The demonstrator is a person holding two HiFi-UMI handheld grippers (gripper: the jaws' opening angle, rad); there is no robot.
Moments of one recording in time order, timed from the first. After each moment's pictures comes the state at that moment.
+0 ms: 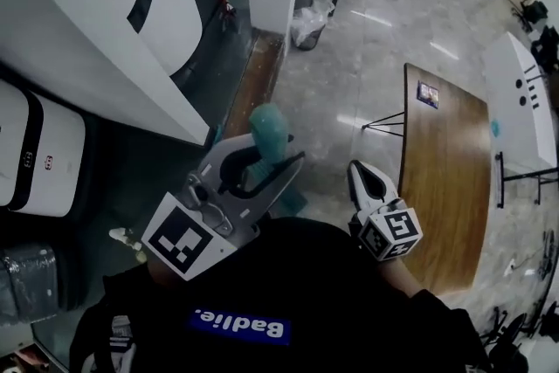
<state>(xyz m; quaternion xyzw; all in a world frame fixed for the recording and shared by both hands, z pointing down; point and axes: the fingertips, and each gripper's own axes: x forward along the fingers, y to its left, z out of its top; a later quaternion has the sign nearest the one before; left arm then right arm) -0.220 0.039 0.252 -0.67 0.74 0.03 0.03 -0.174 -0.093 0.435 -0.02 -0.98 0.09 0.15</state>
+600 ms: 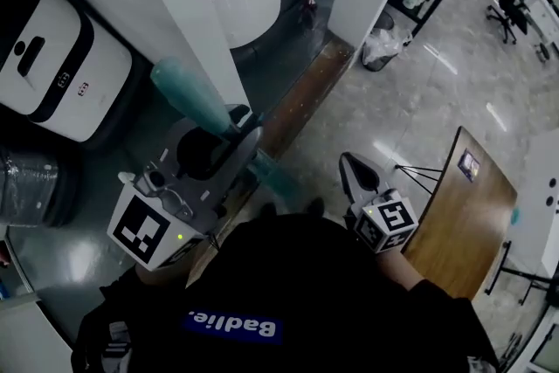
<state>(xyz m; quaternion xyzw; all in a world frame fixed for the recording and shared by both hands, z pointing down) -0.314 0.112 0.216 -0.46 0.89 0.01 0.06 -0.302 -0.043 0.446 -0.25 -0.95 0.09 0.17</state>
